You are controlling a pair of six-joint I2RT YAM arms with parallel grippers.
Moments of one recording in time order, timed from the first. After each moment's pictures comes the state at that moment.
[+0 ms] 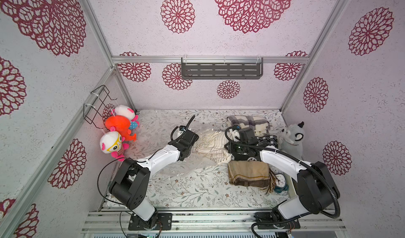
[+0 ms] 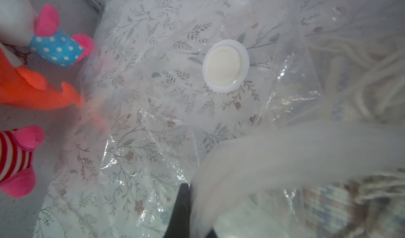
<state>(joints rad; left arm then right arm) -0.55 1.62 1.05 -0.48 -0.70 -0.37 0.50 1.51 1.00 -0.27 -0.22 0.32</state>
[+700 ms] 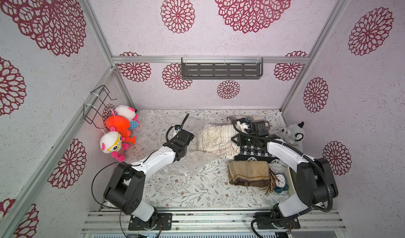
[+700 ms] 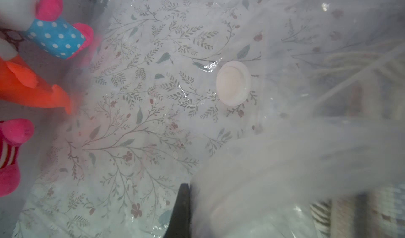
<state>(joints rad) -0.51 1.63 1.03 -0.43 -0.65 -0.39 0.29 1.57 1.05 -0.25 -0.48 0.19</state>
